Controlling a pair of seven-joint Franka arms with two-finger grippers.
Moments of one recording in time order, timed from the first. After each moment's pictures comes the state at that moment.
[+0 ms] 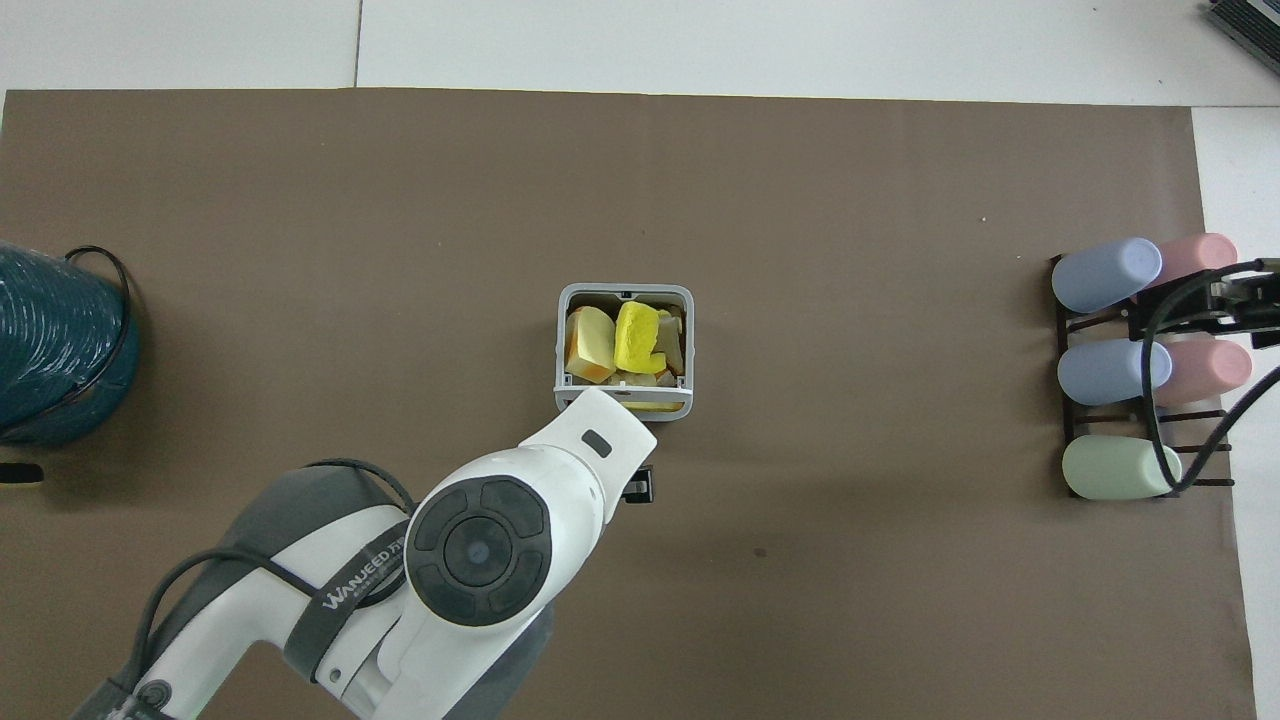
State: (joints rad) left arm -0.65 -0.08 -0.11 -2.10 -0.03 2.16 -0.75; right arm 0.01 0.00 -0.03 -1.53 -0.03 1.51 0.06
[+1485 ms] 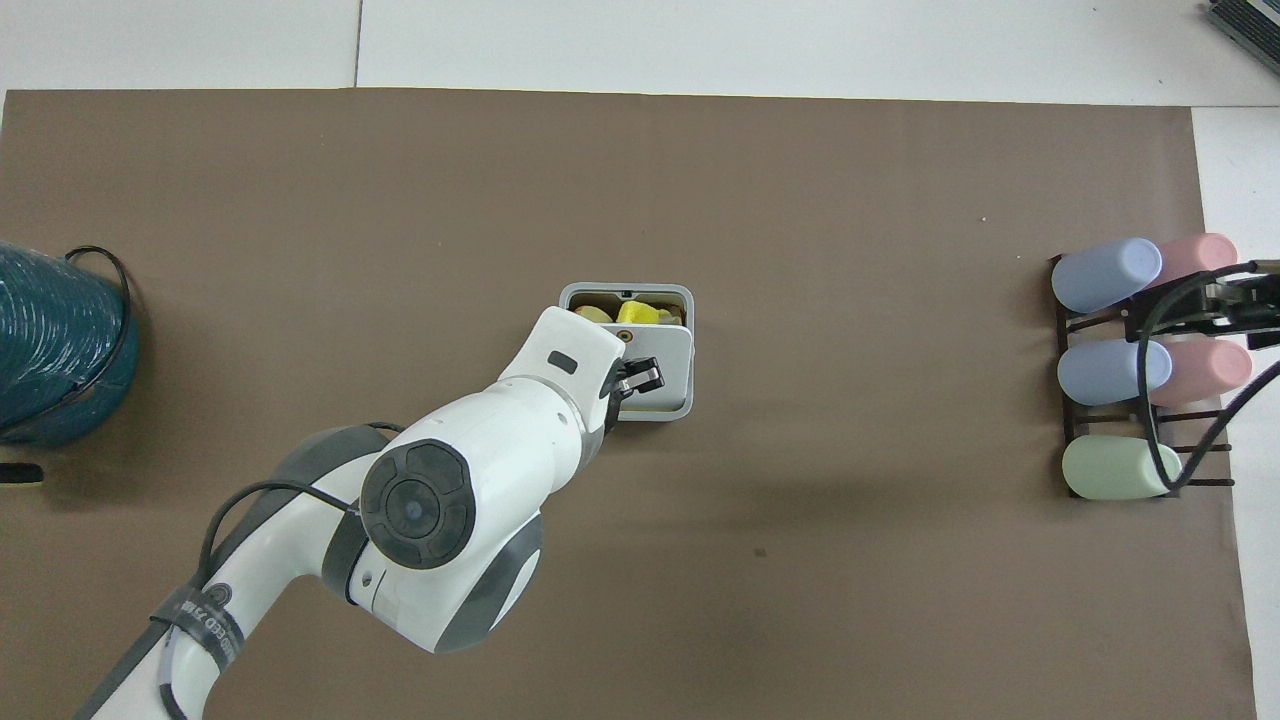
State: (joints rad) left arm -0.61 0.05 -0.08 -2.11 -0.14 2.65 -0.82; right arm 0.01 0.00 -0.03 -1.54 -0.03 1.51 0.06
